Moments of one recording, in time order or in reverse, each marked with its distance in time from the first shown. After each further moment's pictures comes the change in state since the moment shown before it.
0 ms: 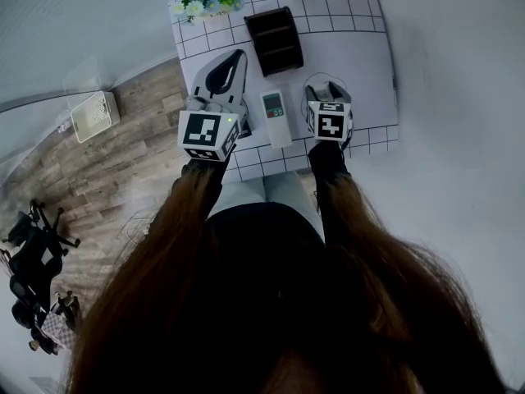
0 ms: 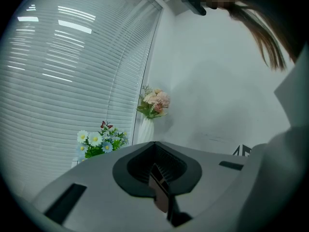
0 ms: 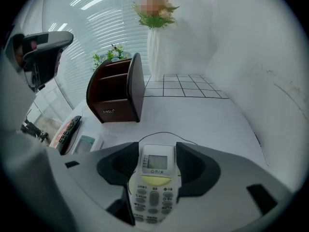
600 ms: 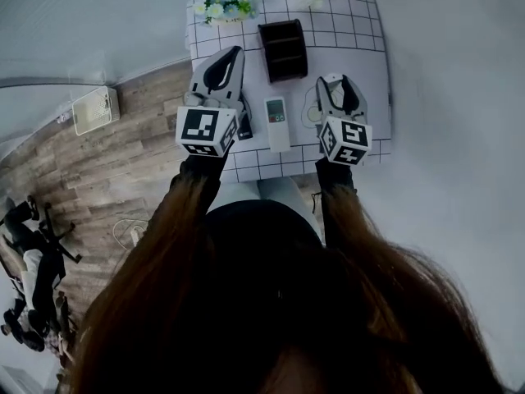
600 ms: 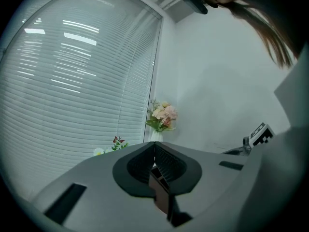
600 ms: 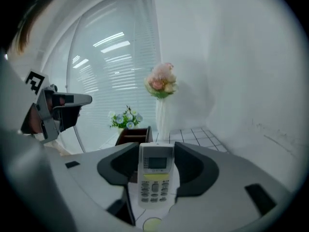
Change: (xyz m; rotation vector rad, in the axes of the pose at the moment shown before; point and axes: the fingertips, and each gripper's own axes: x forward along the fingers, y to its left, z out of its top) left arm -0.023 0.020 0.038 0.017 -0.088 0.092; right arm -0.102 0.009 0.115 -0.002 -0.529 0.079
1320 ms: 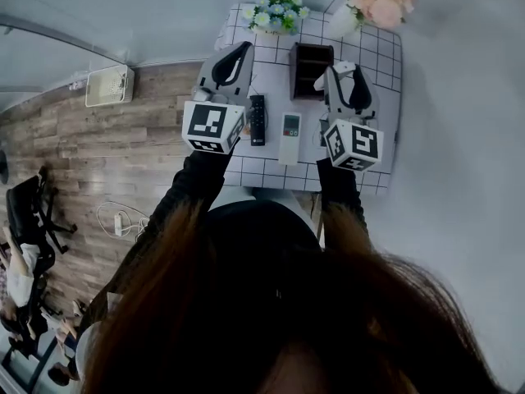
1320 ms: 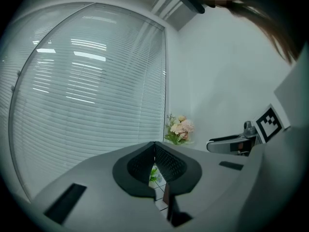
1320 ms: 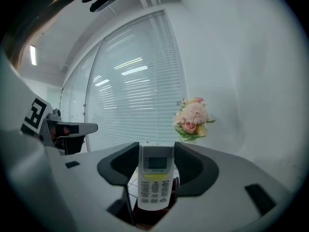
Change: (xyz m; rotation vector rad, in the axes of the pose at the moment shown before) left arm -0.037 0.044 0.048 0.040 -0.106 0.172; right arm 0.013 0.074 0.124 -0.081 -0.292 0.202
